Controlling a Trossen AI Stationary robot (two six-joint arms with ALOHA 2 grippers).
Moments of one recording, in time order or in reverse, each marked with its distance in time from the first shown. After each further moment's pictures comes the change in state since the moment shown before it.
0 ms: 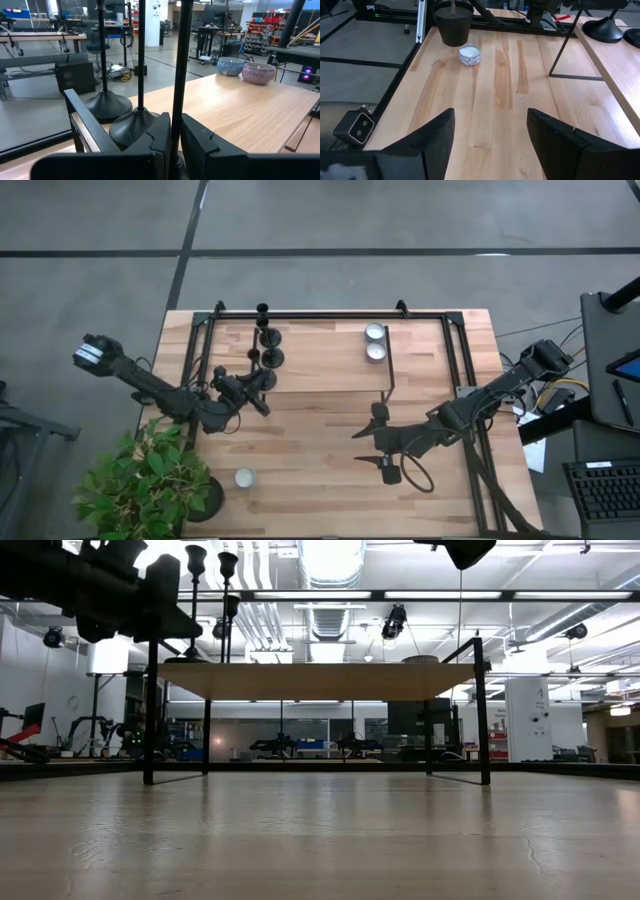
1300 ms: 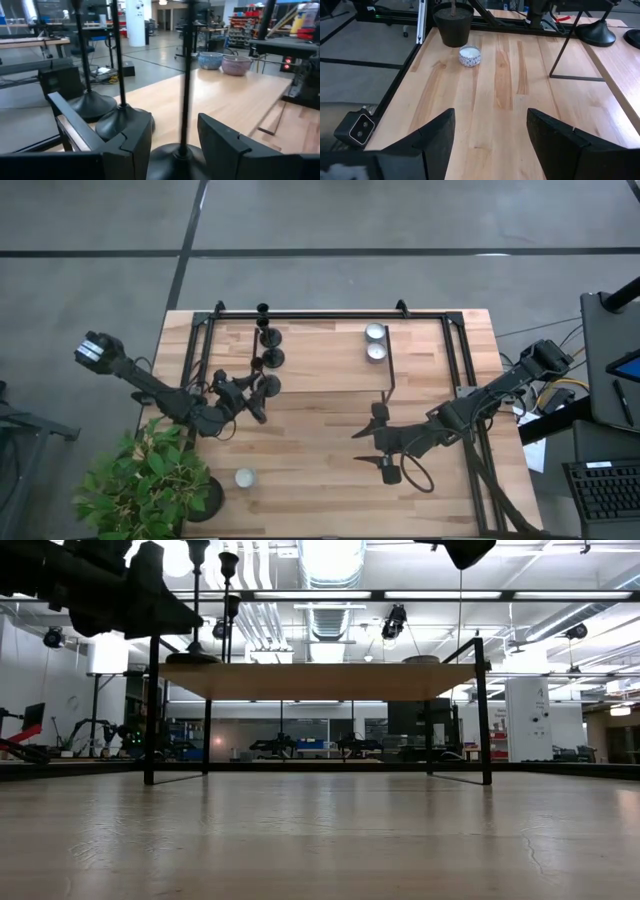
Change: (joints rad) left arm -0.076 -0.017 -0.002 -0.008 0.007 0.052; right arm 0.000 0.000 0.000 0.005 0.000 0.000
